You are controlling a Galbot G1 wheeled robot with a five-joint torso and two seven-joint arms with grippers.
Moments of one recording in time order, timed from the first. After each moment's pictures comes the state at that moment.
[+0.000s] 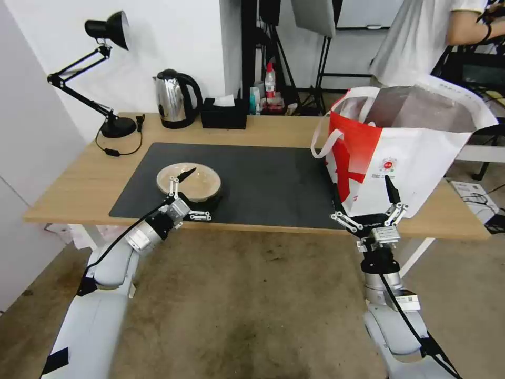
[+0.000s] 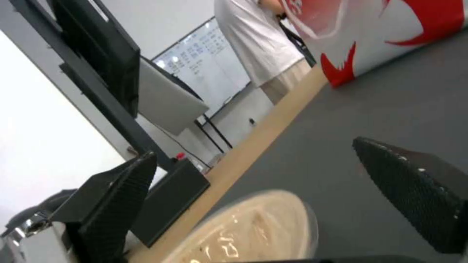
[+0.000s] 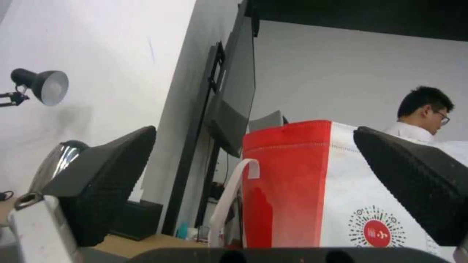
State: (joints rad) left arm 1.08 -1.26 -0.60 -1.70 0.07 -0.40 0.68; right arm -1.42 1.27 0.47 1.97 -0.06 0.65 0.16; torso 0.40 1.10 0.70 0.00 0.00
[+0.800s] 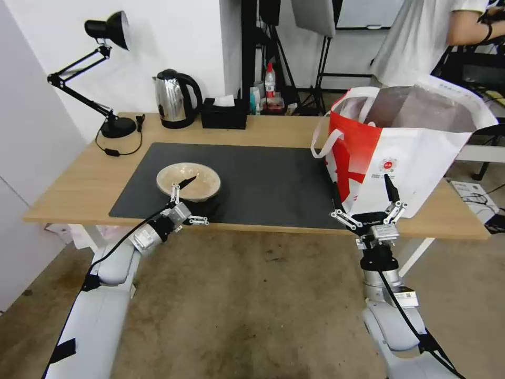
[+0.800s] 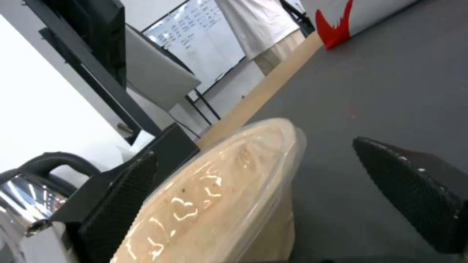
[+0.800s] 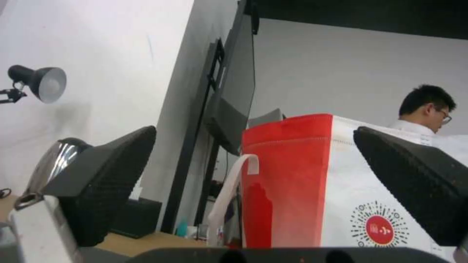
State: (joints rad) left arm 1.06 -1.27 -0.61 -1.61 0.11 -0.40 0.69; right arm -1.41 1.27 0.47 1.95 -0.06 0.65 0.17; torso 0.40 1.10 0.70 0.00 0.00
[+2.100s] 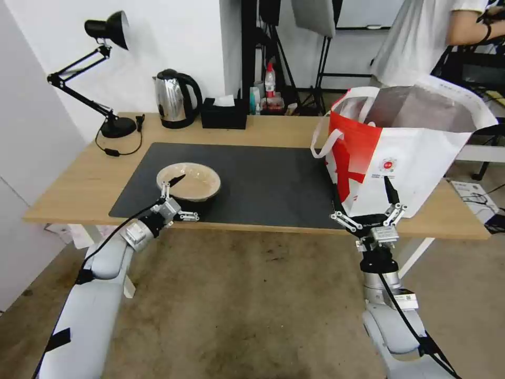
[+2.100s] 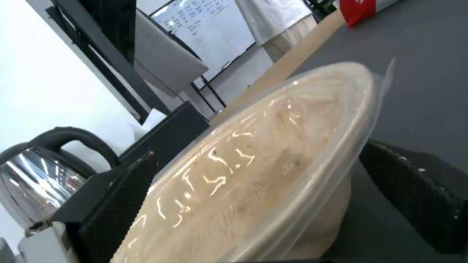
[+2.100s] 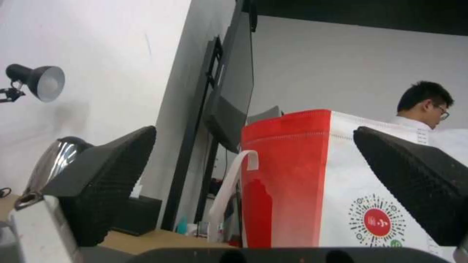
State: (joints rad) left arm 0.99 -1.23 -0.61 -1.49 0.08 -0.40 0.68; right arm -1.42 1.28 0.47 1.95 -0.06 0.65 0.17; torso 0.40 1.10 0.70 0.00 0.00
